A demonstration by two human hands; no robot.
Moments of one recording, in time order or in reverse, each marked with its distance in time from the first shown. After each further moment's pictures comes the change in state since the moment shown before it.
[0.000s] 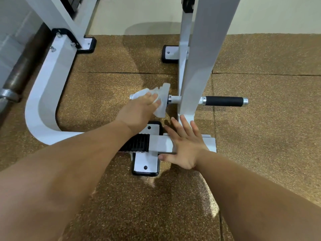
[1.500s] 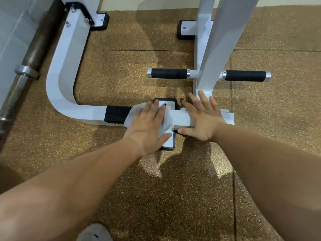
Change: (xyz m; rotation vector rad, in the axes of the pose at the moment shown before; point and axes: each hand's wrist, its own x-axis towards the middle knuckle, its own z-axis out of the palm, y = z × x) left_hand -0.122 0.030 0.045 -0.040 -0.137 -0.094; right_hand 0.002 -0.002 0.006 -0.054 0.078 0.041
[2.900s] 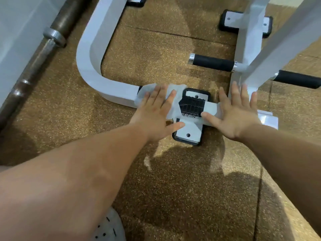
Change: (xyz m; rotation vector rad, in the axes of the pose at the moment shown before) left_hand -0.025 -0.064 0.020 -0.066 -0.061 -0.134; right_hand 0.007 -0.044 -0.004 -0.113 0.011 0.184
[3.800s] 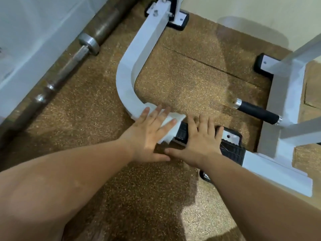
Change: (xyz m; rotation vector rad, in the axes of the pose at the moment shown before) left_hand -0.014 -0.156 0.010 0.021 0.064 0.204; right_hand 0.049 -0.204 -0.032 0.043 -0.162 -0.055
